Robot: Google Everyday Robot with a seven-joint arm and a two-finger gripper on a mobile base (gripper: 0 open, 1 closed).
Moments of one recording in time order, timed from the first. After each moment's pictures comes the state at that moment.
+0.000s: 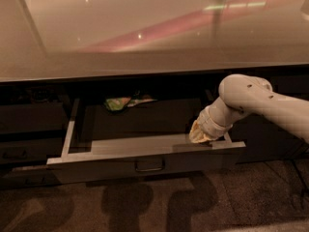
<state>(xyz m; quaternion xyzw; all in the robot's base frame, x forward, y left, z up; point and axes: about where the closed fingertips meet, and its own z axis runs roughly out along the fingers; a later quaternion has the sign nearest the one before) 0.559 -0.160 0.637 -0.82 0.55 0.04 0.18</state>
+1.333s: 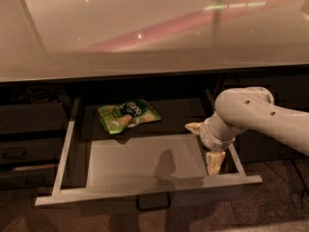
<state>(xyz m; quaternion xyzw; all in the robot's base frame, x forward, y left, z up) 0.516 -0.162 0.638 -0.81 0.56 0.00 0.14</state>
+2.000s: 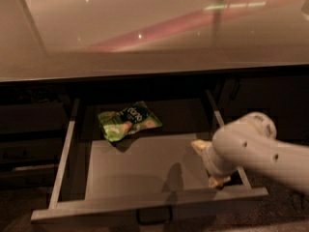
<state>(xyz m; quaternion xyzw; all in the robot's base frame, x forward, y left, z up) 0.453 -0.177 0.618 -0.80 0.59 -0.07 0.11</state>
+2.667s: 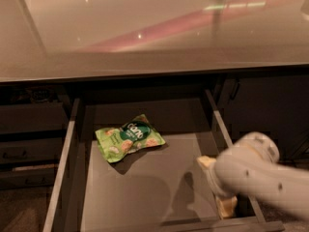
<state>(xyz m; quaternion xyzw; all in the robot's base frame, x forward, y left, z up) 0.412 -0.189 0.597 -0.79 0.60 -0.08 0.08</state>
